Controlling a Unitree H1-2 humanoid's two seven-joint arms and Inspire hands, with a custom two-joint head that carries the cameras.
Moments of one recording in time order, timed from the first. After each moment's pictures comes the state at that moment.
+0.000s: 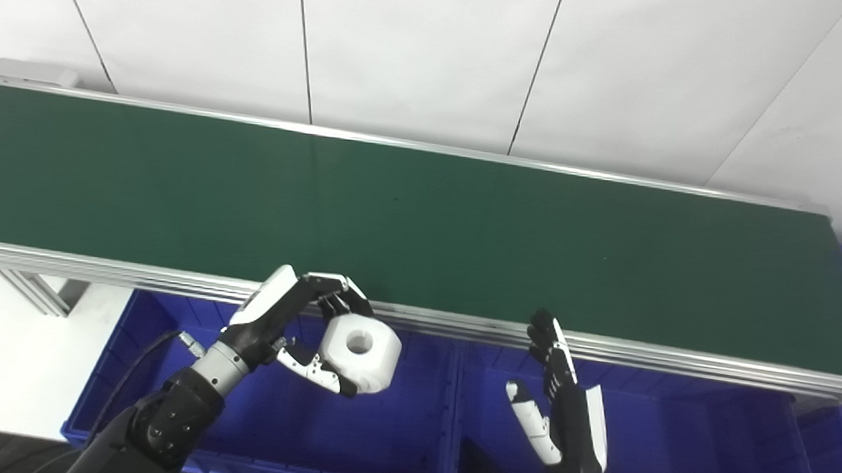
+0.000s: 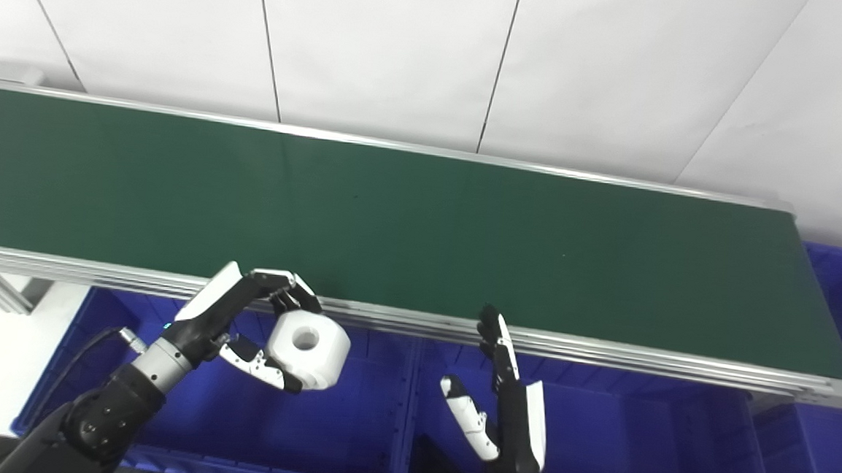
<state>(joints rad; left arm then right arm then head) -0.14 0.29 -0.38 0.28 0.34 -0.44 -0.07 0.27 0.00 0.18 0.02 -0.22 -0.37 -0.18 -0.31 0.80</state>
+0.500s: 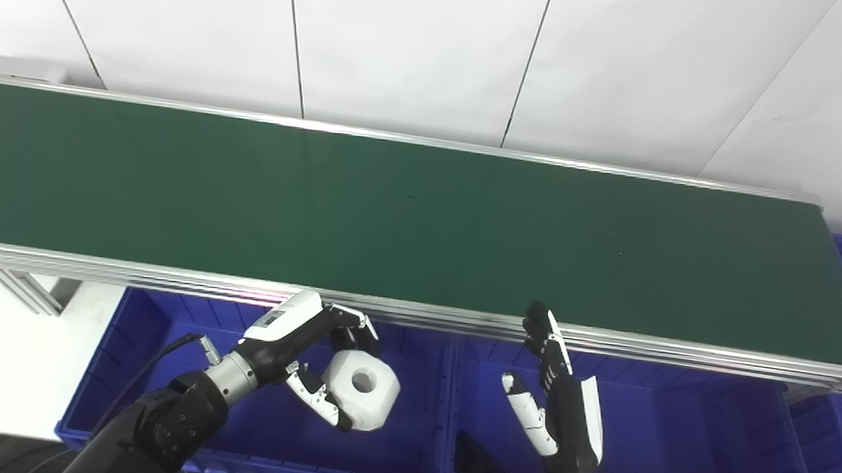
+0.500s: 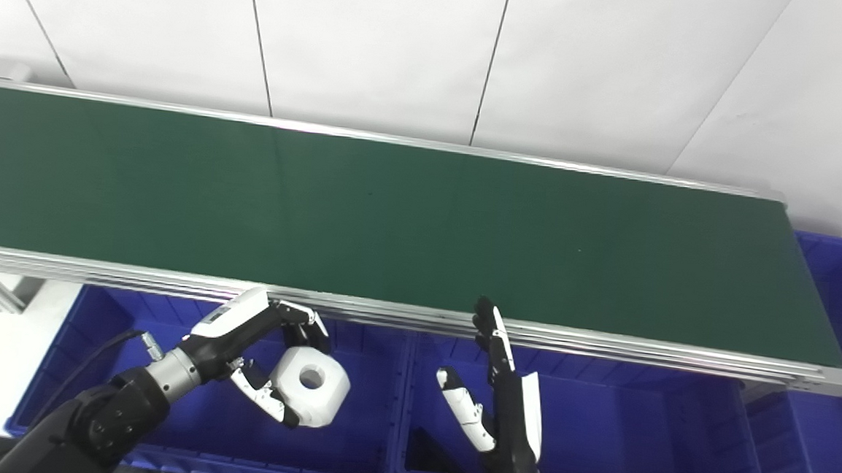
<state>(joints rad) -0.15 0.30 -0.42 0.30 0.51 -0.35 -0.18 0.27 0.01 0.16 0.02 -0.25 -0.36 -0.16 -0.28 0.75</state>
